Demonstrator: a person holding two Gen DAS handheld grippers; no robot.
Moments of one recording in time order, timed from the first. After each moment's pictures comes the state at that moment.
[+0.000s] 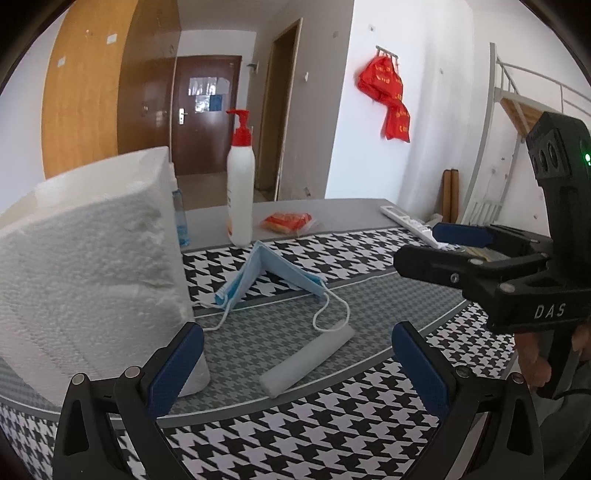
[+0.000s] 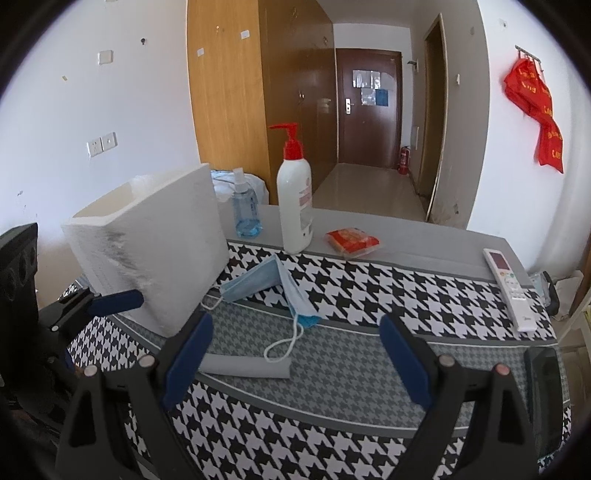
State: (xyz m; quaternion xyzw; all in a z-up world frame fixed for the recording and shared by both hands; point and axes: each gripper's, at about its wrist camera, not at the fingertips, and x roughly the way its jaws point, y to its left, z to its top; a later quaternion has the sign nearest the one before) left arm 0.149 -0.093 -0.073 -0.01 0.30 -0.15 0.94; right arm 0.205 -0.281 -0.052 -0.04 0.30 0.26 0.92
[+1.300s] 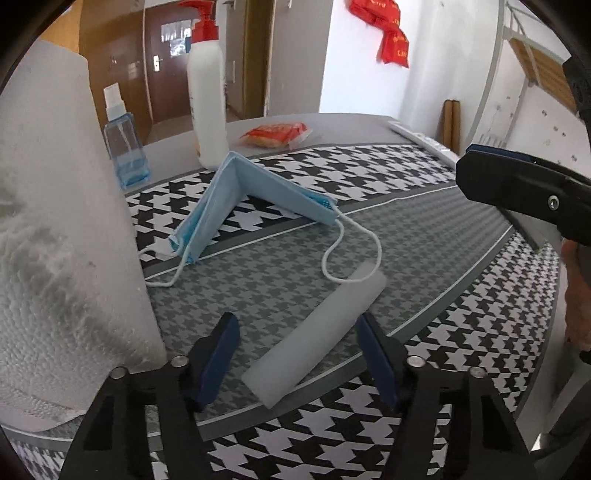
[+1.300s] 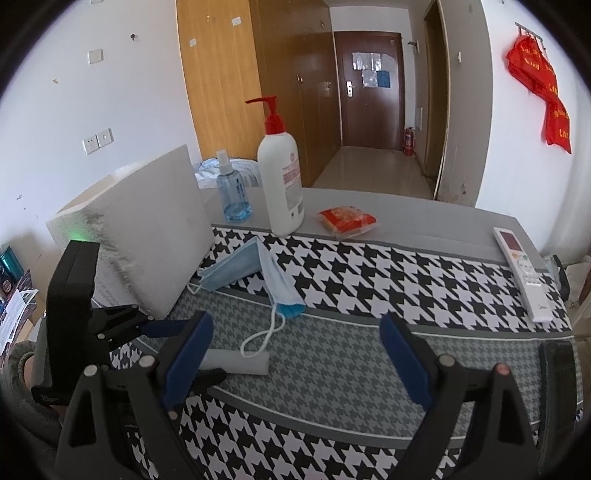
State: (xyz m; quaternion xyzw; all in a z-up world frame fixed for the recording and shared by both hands) left arm 0.199 -0.116 -0.121 0.04 0.43 -0.16 0.89; right arm 0.234 -0.294 -0.074 -0.03 0.33 0.27 0.90
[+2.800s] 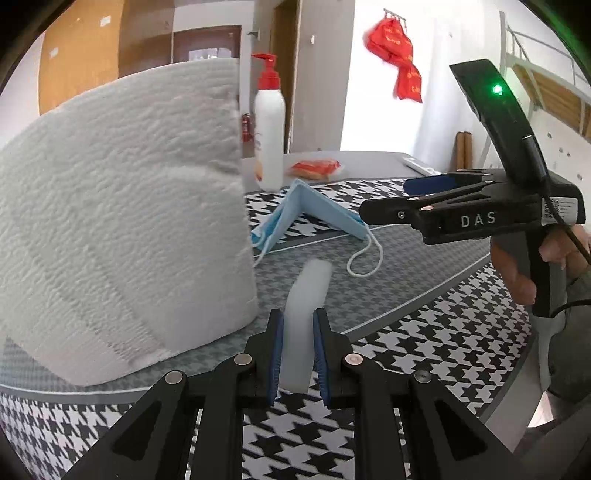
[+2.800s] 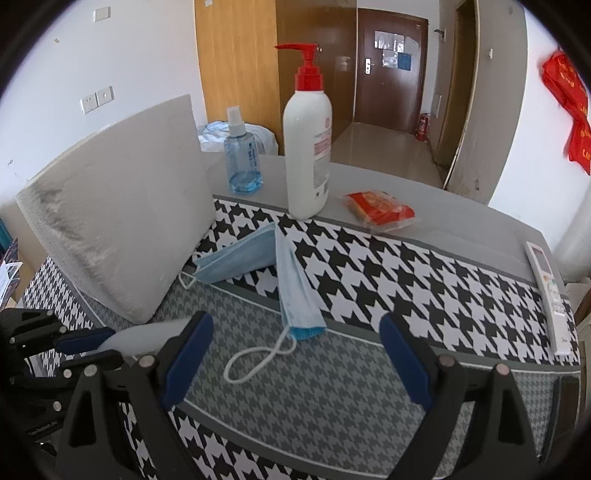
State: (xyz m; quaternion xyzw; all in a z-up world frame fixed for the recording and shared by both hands) left arm 0.136 -0.057 -0.095 0.02 0.36 -0.13 0.92; right arm 0.269 -0.237 -0.095 -0.09 0.38 0.28 0.88
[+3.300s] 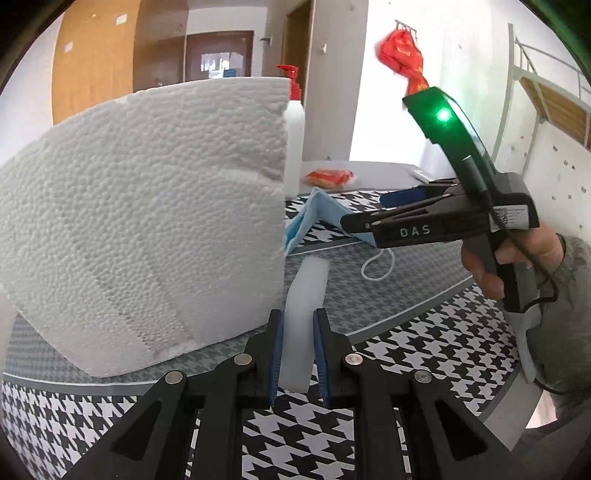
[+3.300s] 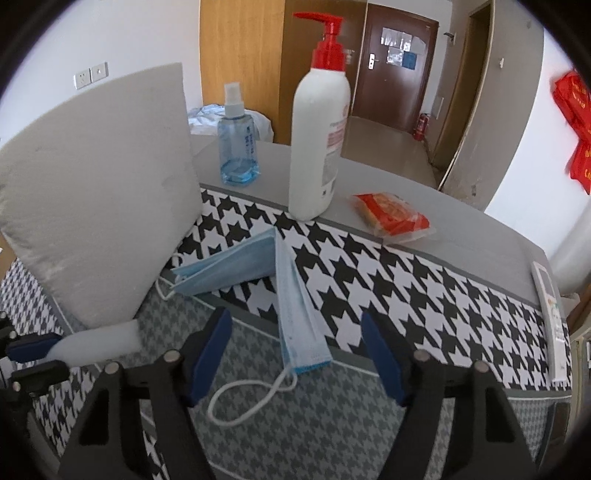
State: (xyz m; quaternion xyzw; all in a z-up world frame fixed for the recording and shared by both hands) left arm 0.123 -0.038 -0.088 0.00 0.35 -0.11 0.93; right arm 0.294 -0.205 -0.111 -0.14 0.39 0.26 0.88
